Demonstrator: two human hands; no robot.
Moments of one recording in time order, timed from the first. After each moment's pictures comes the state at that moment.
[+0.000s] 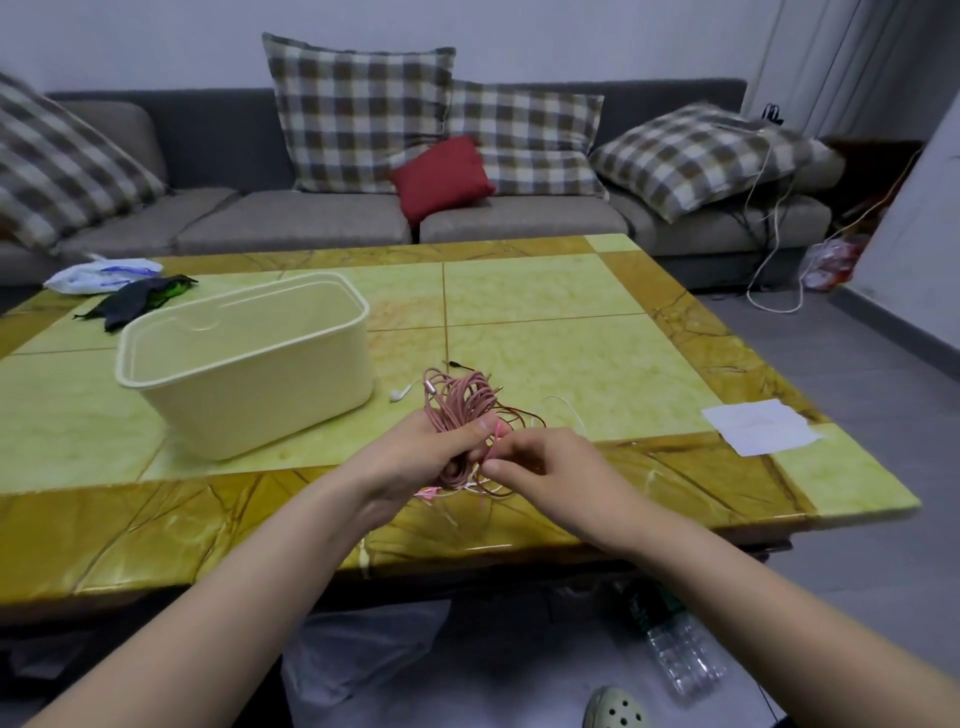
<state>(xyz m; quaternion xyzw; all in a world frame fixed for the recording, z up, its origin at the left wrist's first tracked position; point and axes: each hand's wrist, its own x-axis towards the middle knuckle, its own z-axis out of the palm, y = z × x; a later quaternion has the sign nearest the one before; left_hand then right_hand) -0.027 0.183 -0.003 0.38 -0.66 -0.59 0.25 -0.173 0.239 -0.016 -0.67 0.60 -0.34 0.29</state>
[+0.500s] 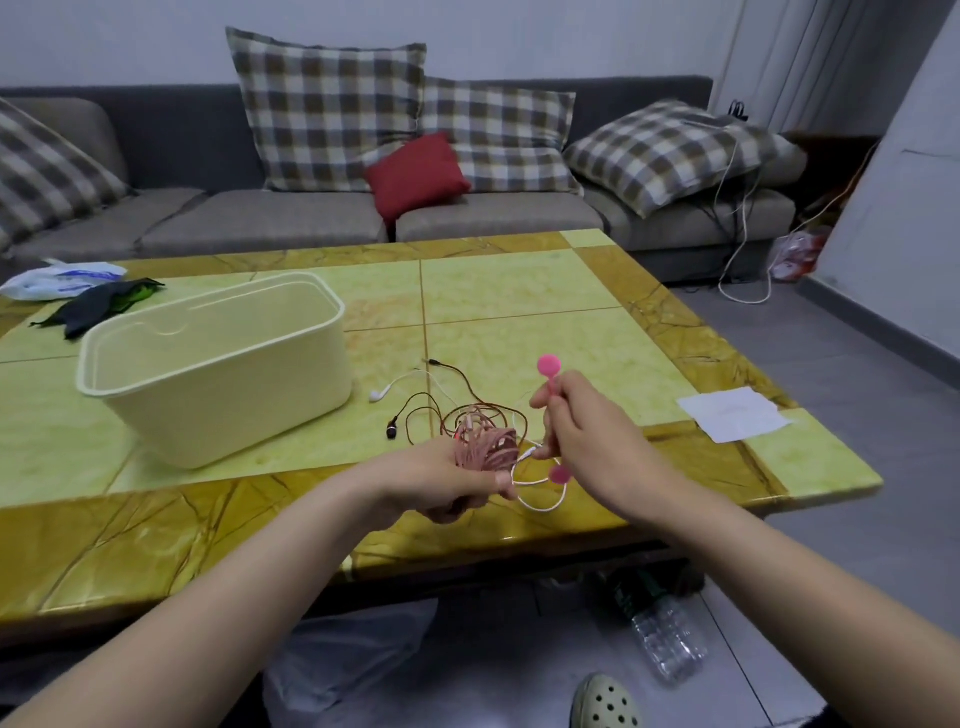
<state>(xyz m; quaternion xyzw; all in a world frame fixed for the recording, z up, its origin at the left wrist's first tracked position) -0.040 0.179 -0.011 0.40 -0.73 -0.55 0.03 -0.195 0.249 0.008 -0.58 0.66 -0.40 0.25</state>
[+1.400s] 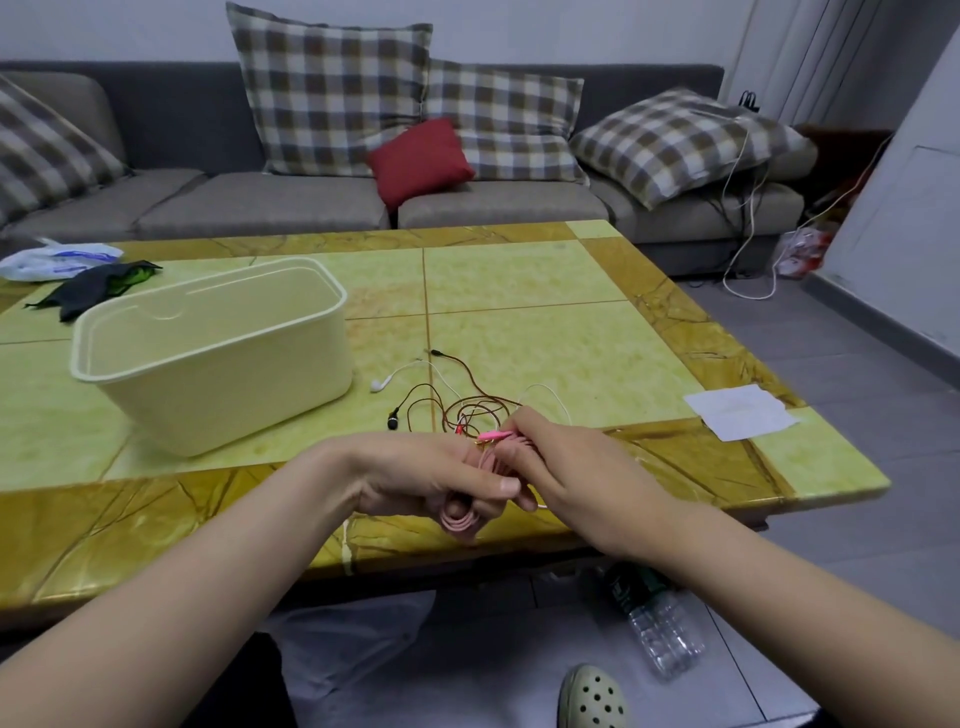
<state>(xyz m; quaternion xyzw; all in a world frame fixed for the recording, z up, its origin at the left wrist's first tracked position) -0.035 0.175 0.006 0.25 -0.67 -0.70 -0.10 -0.187 0.259 -0.002 -0.75 0.62 -0.20 0.13</state>
